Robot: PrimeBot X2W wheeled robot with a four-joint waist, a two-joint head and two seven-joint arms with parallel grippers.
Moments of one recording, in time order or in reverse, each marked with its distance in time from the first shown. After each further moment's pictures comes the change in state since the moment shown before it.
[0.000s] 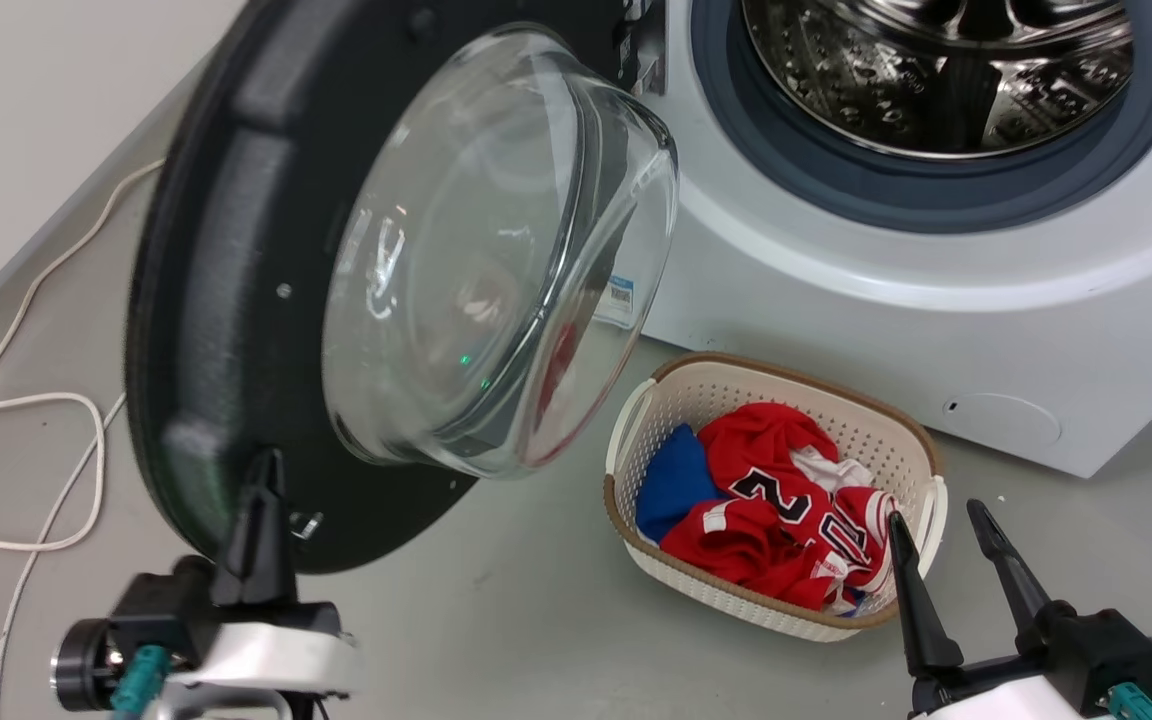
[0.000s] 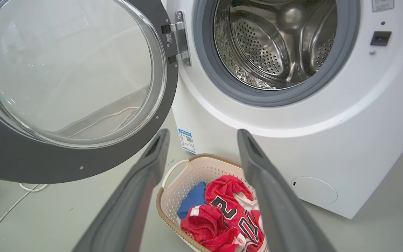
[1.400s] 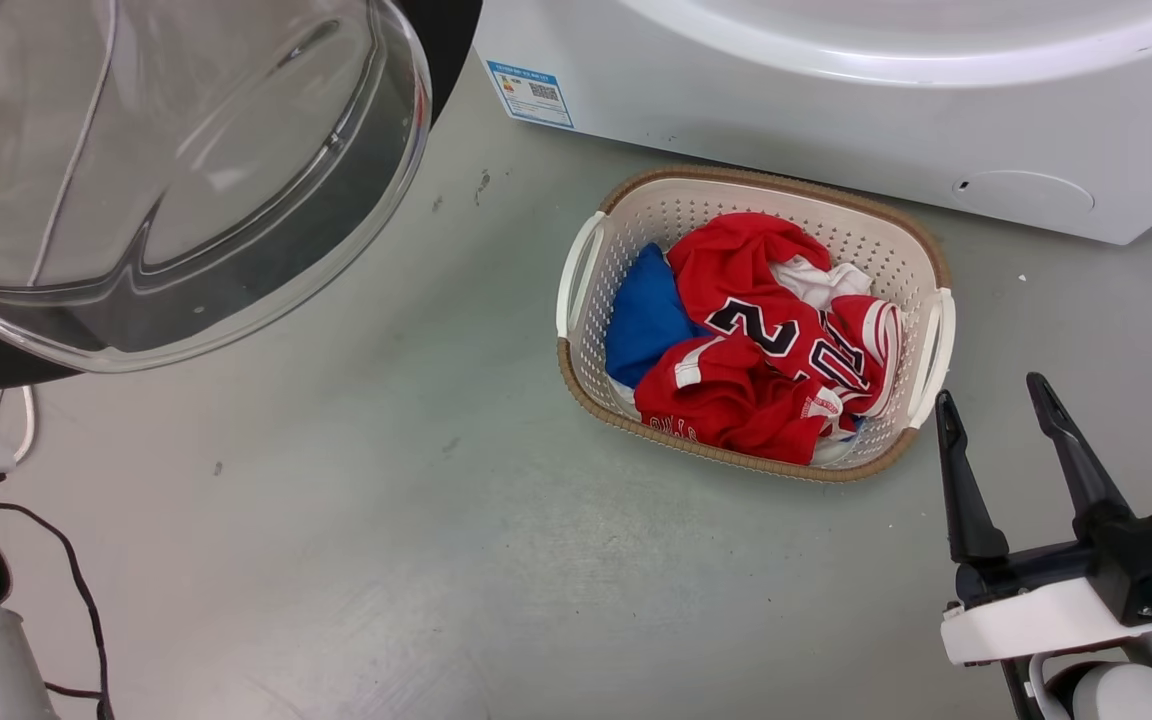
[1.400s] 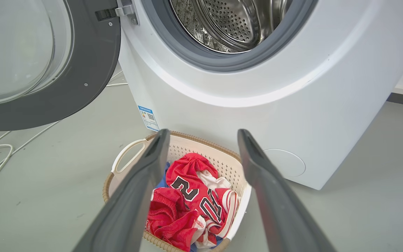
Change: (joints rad) left arm -0.518 0.171 0.548 0.443 -0.040 -0.107 0.000; right arm -0.156 -0.030 -0.047 -0.044 -0.109 0.000 0.000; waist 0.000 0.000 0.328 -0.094
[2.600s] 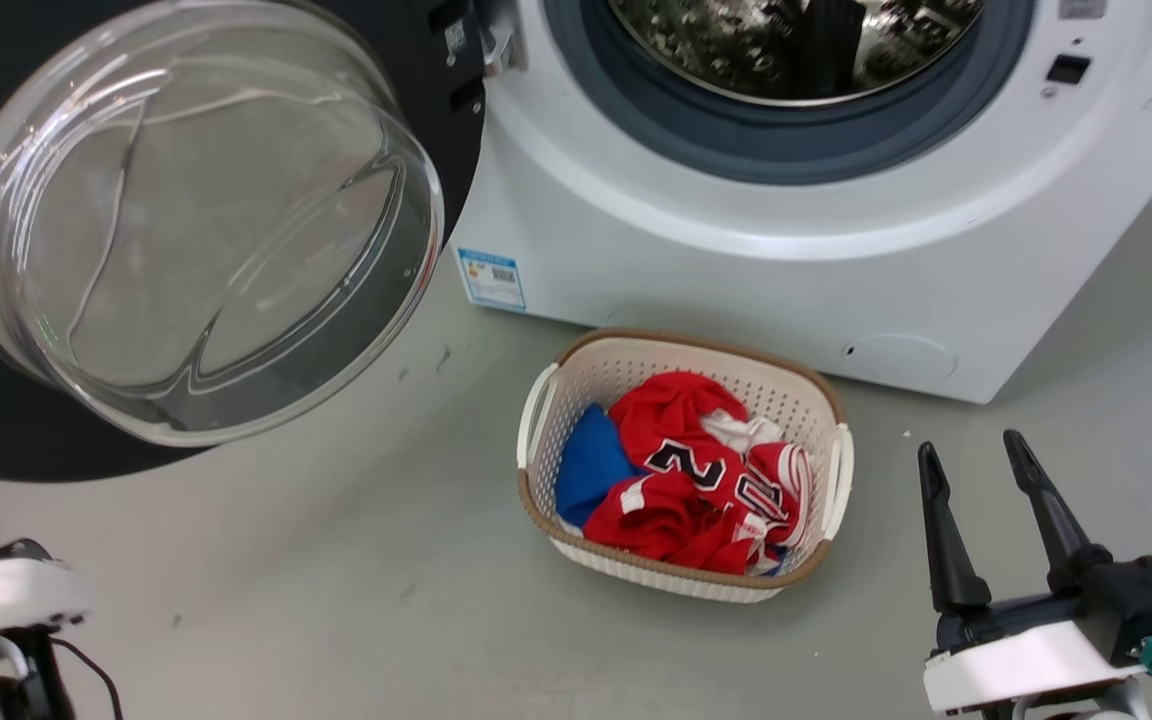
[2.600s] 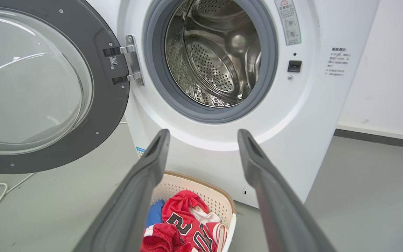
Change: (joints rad) left arm 0.291 -0.107 -0.038 -0.265 0.072 -0.006 0.000; right arm 0.068 0.029 0.004 0.017 0.067 0.000 0.000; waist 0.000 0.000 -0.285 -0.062
